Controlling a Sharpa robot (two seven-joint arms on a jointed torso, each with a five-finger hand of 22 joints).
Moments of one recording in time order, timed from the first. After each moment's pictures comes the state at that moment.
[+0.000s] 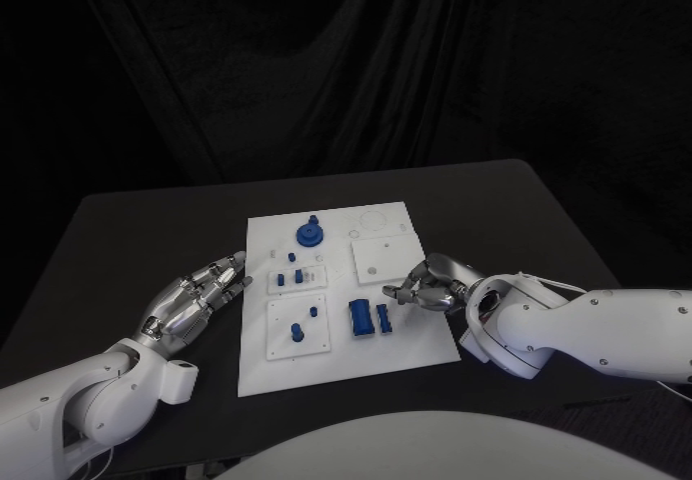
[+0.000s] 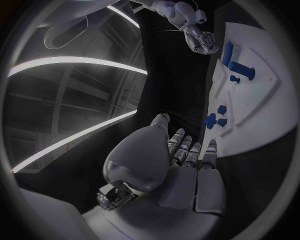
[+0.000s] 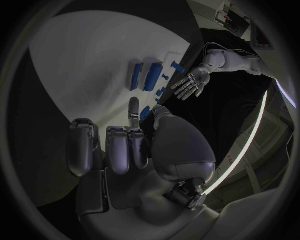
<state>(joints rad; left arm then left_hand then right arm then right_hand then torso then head) 0.97 -0.97 -0.21 1.53 -0.09 0.04 0.67 1.50 0.28 -0.18 0.18 0.56 0.35 0.15 0.06 0.04 0.10 0.15 0.16 0.03 0.01 0.15 0.00 0.00 0.16 0.03 0.26 0.02 0.08 1.05 -1.09 -0.25 1.91 -1.07 -0.65 -0.38 1.10 0.01 -0.03 0.29 0.41 1.03 0.03 0.37 0.64 1.46 -0.03 1.57 1.31 1.46 -0.09 1.52 1.31 0.03 1.46 0.03 1.40 1.31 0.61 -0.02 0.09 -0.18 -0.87</state>
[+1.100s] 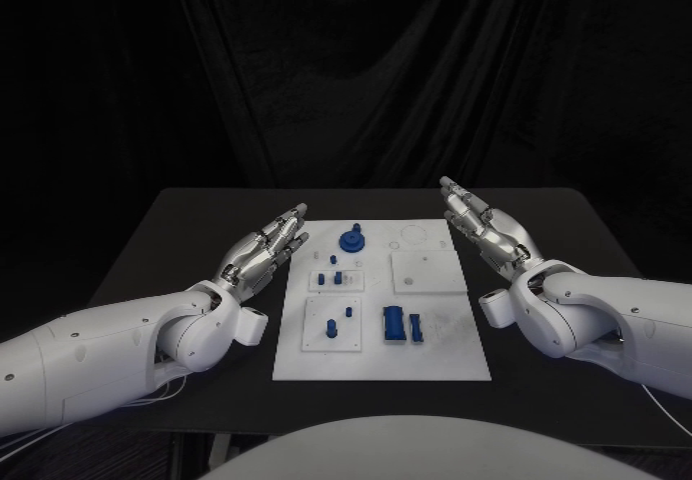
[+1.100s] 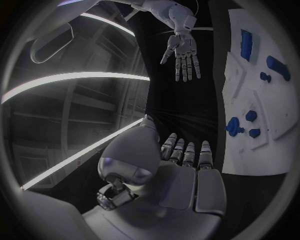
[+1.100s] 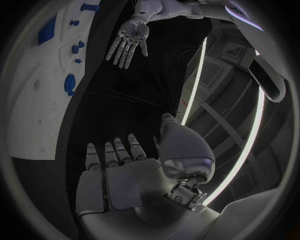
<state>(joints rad) 1.02 -0.88 -0.21 1.52 -0.09 -0.11 0.68 1.16 0.26 -0.30 0.28 0.19 0.21 -0.04 0.02 0.02 0.02 -0.06 0.10 0.02 0.00 -0.03 0.00 0.00 0.16 0.01 0.07 0.01 0.02 1.11 -0.99 -0.25 1.66 -0.26 -0.47 0.60 0.72 0.03 -0.14 0.19 0.22 0.15 -0.12 0.01 0.01 0.01 0.00 0.15 0.03 0.00 0.01 0.01 0.00 0.02 0.00 0.16 0.00 0.01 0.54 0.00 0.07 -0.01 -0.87</state>
